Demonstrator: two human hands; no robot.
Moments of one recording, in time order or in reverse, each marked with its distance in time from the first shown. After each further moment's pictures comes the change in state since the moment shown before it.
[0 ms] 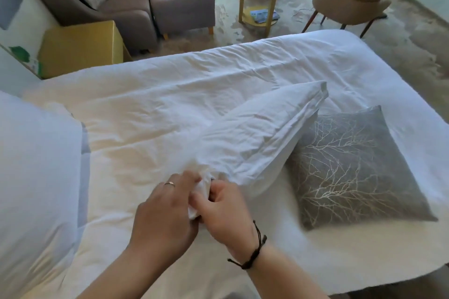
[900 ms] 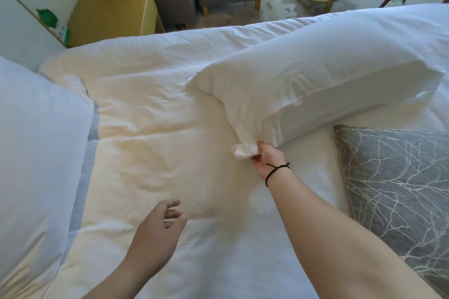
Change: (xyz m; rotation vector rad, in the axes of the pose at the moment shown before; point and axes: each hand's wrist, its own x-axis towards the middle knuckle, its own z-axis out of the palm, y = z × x) left_hand 0.067 -0.133 0.134 -0.565 -0.120 -0.761; right_hand 0.348 0.165 -0.062 0.698 0.346 0.453
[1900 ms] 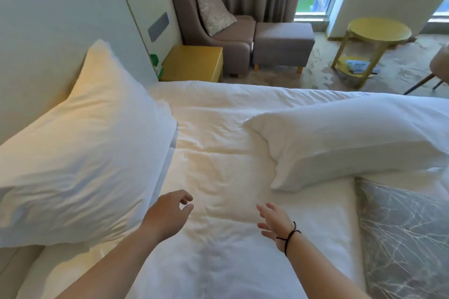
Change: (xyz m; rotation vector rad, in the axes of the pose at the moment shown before) left_hand -0.084 -0.029 -0.157 0.294 0.131 0.139; right_hand -0.239 0.065 0.002 -0.907 -0.197 0.028
